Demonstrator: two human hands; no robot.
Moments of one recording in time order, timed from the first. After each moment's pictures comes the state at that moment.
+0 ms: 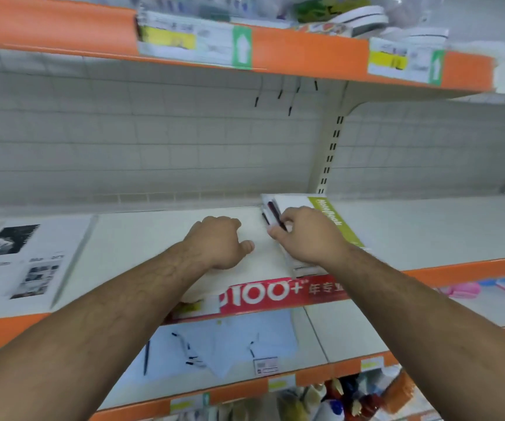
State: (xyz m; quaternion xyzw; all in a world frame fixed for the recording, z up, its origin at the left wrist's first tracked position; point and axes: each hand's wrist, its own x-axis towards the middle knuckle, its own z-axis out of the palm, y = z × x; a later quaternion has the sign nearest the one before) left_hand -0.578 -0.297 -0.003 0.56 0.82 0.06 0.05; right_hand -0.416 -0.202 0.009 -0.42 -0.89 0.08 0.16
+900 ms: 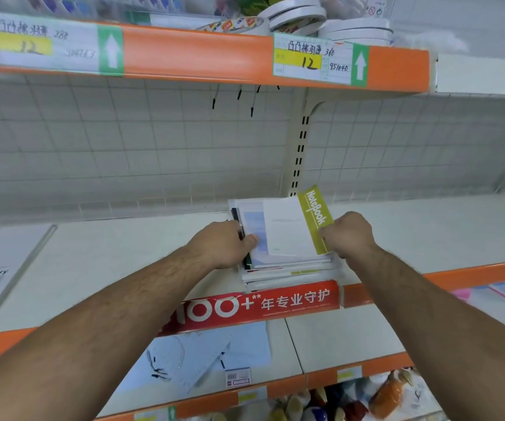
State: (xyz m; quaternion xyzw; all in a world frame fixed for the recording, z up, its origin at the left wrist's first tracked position) left_hand -0.499 -0.229 0.011 0.54 0.82 0.14 0.13; right_hand -0.313 -0.085 0.000 -0.61 -0.68 0.30 0.27
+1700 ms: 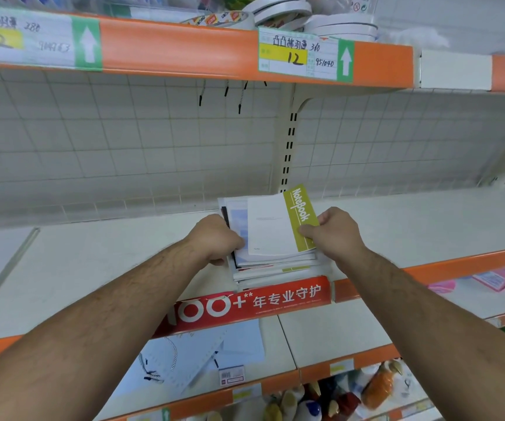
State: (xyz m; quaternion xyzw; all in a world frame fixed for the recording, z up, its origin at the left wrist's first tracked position) left_hand -0.502 -0.212 0.007 0.41 0.81 0.32 0.28; right_hand -0.308 -0.110 0.005 -0.54 -0.69 0.35 0.32
